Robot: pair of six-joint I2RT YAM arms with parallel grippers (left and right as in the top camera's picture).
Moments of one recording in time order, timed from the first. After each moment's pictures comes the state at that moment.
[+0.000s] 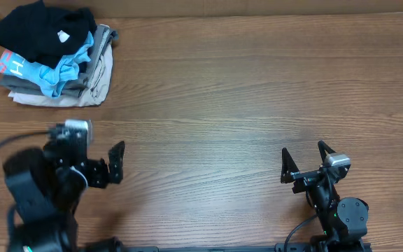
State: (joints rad) left arm 0.27 0.67 0.92 -0.87 0.42 0.19; right arm 0.10 0.01 0.05 -0.12 -0.14 0.15
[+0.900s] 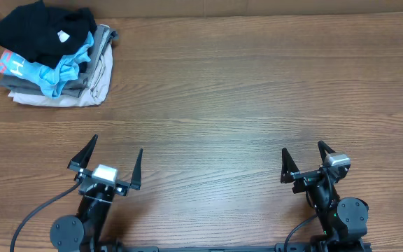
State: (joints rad) left arm 0.19 0.07 0.18 0.02 0.49 0.12; right arm 0.10 0.01 0.05 -0.12 -0.14 0.15
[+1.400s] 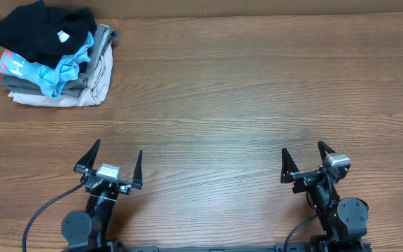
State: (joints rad) left arm 0.19 0.02 0.01 0.04 0.42 0.11; right arm 0.10 0.01 0.05 -0.12 -0.14 0.15
